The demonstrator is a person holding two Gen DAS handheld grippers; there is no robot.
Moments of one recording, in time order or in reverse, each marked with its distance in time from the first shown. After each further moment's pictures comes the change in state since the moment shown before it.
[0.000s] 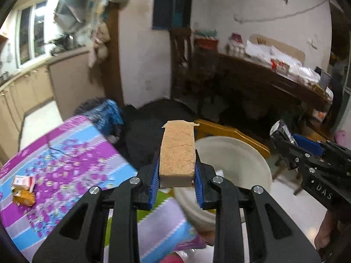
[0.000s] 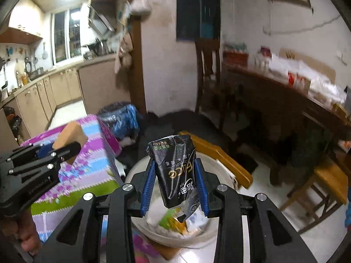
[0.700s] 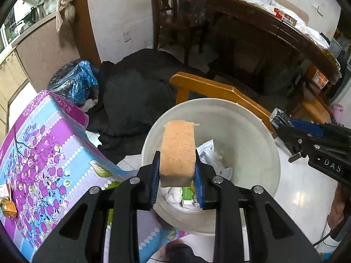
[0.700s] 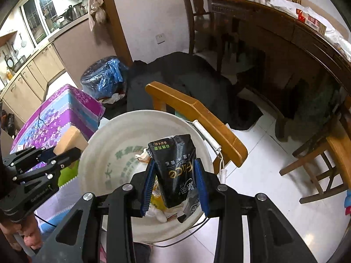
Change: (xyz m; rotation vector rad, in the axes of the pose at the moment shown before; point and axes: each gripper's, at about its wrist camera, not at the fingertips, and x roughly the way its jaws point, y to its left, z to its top) left arm 0.113 -0.036 0.005 0.046 0.344 -0.059; right arm 0.137 -0.066 0.014 0.081 0.356 0.016
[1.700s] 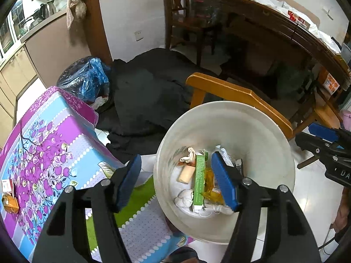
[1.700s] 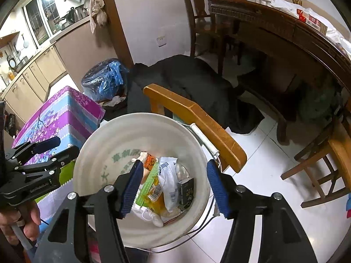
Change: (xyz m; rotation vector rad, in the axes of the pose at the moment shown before) left arm 0.007 0.009 0.006 -0.037 -0.005 0.071; right arm 0.008 -0.005 -0.004 0.003 -0.030 0.026
